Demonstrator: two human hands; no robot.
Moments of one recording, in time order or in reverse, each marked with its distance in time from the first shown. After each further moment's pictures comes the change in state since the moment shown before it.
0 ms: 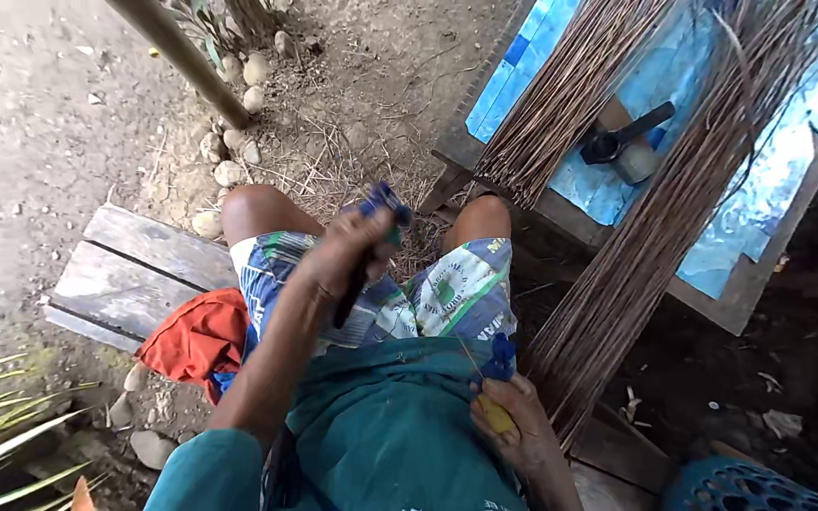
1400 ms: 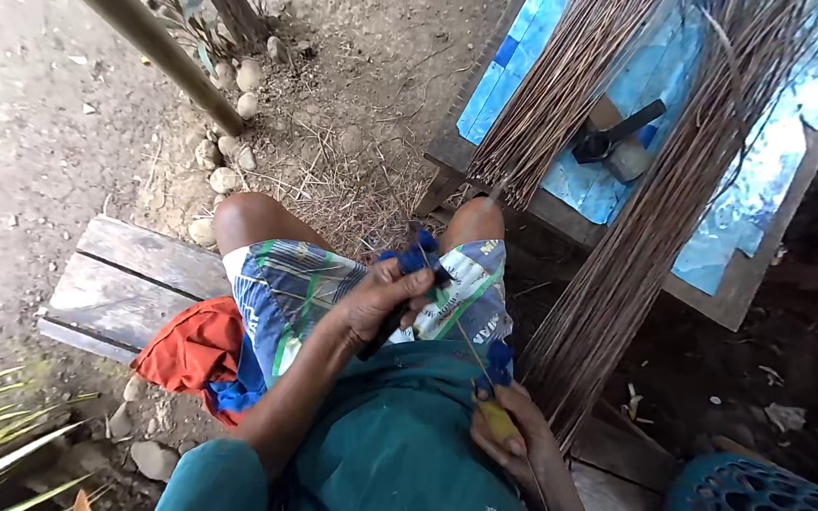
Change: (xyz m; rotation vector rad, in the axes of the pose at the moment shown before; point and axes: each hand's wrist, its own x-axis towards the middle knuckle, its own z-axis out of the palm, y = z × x) left_hand -0.006 -0.041 0.033 -0.177 -0.189 -0.094; right_hand -0.009 -0.002 -0.009 0.235 -0.143 0.134
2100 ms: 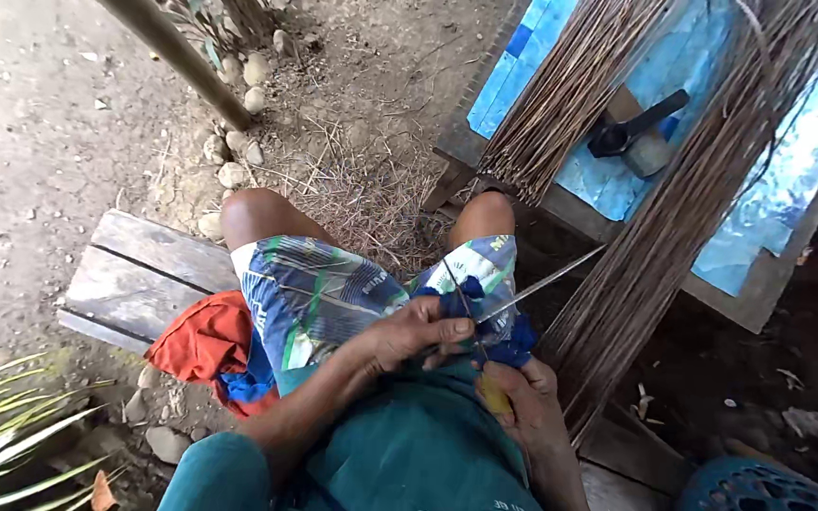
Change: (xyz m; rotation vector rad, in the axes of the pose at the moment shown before) left_hand -0.012 -0.020 0.024 0.103 -0.136 -0.084; right_hand 0.032 -0.005 0.015 -0.517 0.079 -0.378
